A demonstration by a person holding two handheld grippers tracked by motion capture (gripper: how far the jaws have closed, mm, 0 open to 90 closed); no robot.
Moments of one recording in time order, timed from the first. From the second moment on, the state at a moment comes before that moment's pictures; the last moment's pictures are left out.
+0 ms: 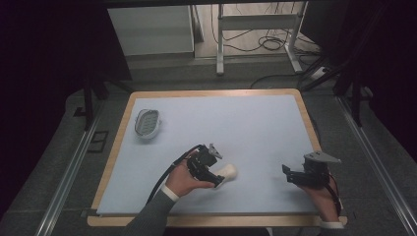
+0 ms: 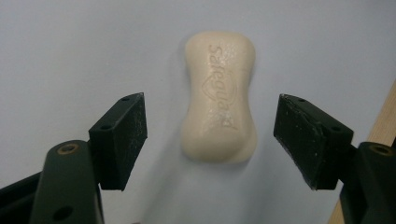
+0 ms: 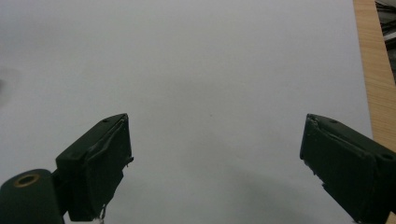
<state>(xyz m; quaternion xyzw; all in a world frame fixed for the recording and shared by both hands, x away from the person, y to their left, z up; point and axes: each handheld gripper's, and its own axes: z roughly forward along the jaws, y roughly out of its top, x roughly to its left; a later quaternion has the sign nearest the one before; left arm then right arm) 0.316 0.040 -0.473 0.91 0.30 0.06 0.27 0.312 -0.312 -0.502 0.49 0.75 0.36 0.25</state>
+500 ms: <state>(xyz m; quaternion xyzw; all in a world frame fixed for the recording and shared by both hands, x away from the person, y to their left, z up) 0.325 0.021 -0.485 0.92 0.29 0.05 0.25 0.313 -0.313 -0.503 0.49 0.75 0.35 0.25</state>
